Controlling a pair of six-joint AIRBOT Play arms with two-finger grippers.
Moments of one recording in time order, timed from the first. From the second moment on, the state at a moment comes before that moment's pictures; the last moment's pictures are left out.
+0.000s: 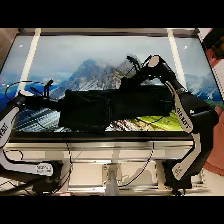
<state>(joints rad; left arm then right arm) 0.26 -1.58 0.93 0.75 -1.13 -0.80 0.24 -1.89 1.72 -0.87 1.33 1.33</state>
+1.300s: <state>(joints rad) 0.25 -1.59 0.95 0.57 -1.19 -0.78 0.41 -1.89 1.48 -0.70 1.11 1.17</state>
